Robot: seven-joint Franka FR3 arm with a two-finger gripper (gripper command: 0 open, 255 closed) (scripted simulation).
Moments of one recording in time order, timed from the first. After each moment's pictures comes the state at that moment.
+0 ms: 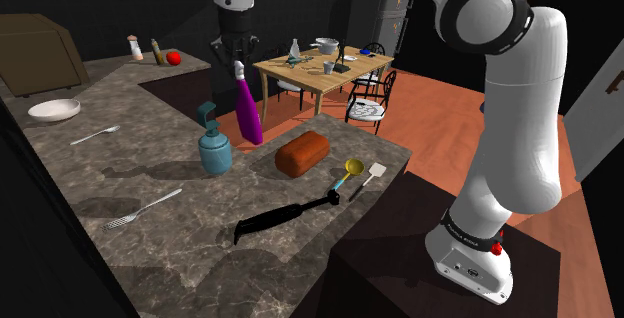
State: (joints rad) arm 0.35 0.38 0.06 -1.28 -0.11 1.77 0.48
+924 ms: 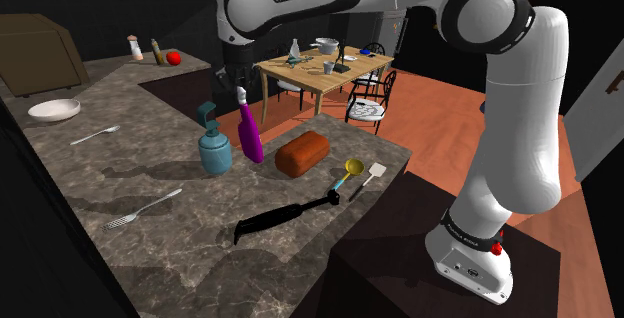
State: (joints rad) arm 0.35 0.37 0.06 -1.48 -0.12 1.96 0.49
